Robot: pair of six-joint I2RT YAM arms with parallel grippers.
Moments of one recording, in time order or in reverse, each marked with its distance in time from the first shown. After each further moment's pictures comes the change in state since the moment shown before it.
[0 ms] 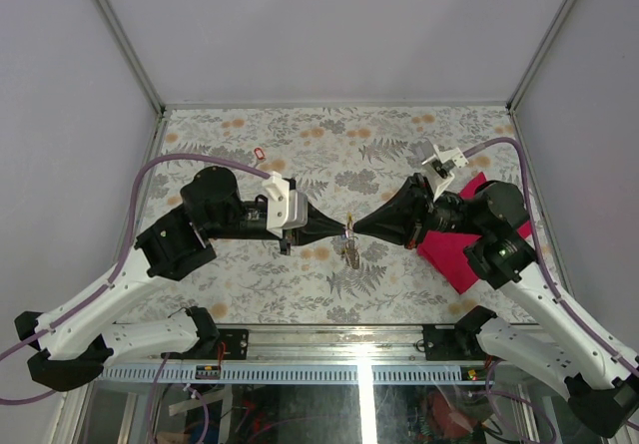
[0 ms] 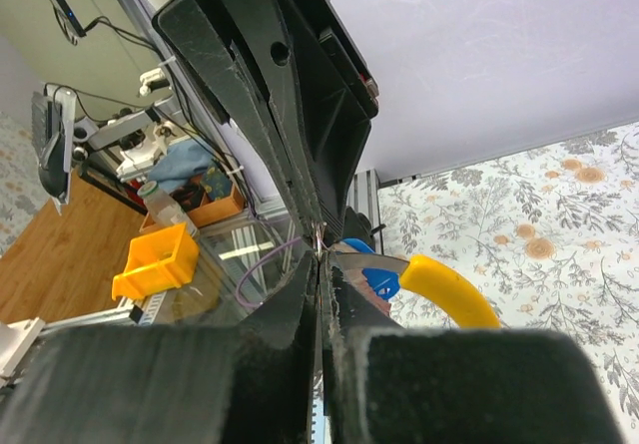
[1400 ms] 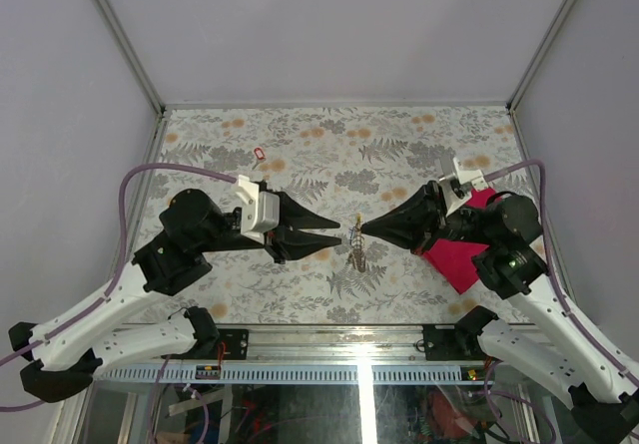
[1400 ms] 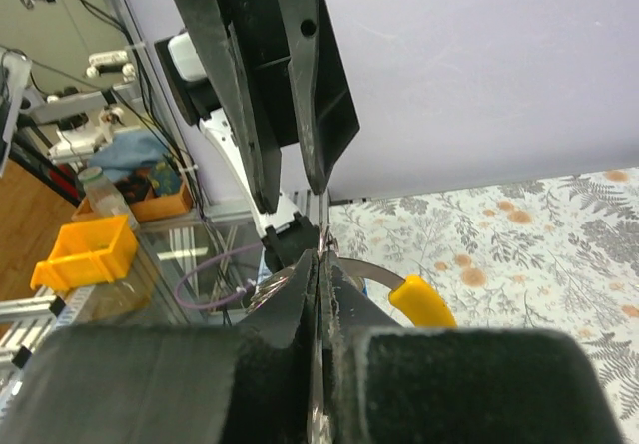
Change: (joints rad) left arm -0.014 -0.124 -0.182 0.267 -0.037 -0.189; right arm 0.000 -0.090 -0.063 0.064 0.042 -0.123
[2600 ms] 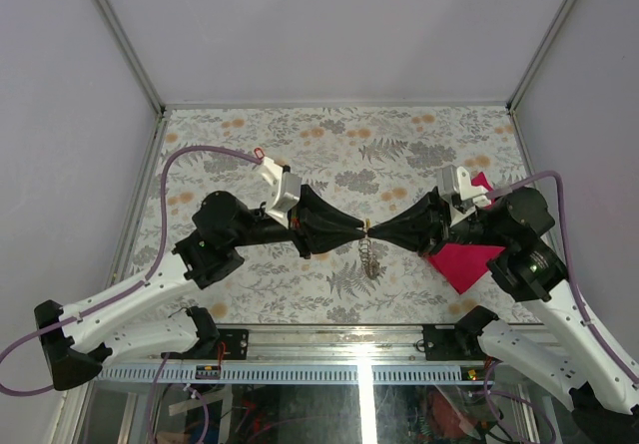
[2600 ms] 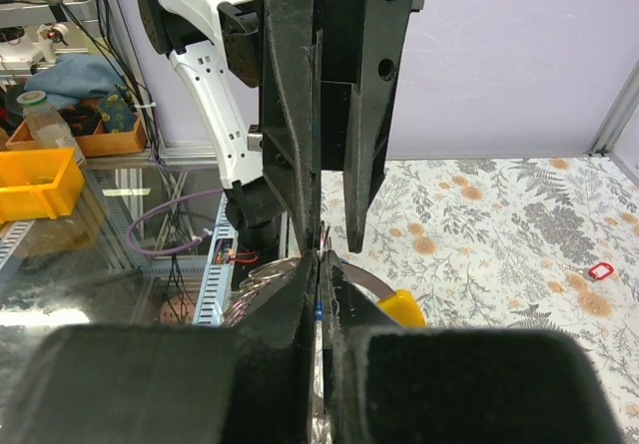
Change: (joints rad) left arm -0.005 0.120 -0.135 0.413 -0.025 -0.294; right arm -0.001 -0.015 0.148 -0.372 -0.034 -0.335
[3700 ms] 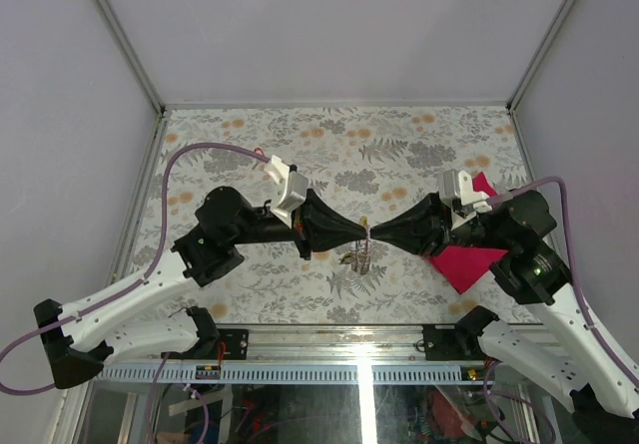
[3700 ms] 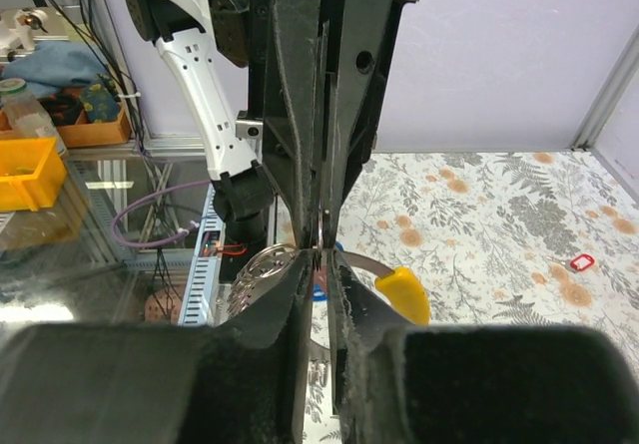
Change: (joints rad) left arm -0.002 0.015 0.035 -0.067 0.039 0.003; right arm 0.000 -0.013 0.000 -0.039 0.014 -0.046
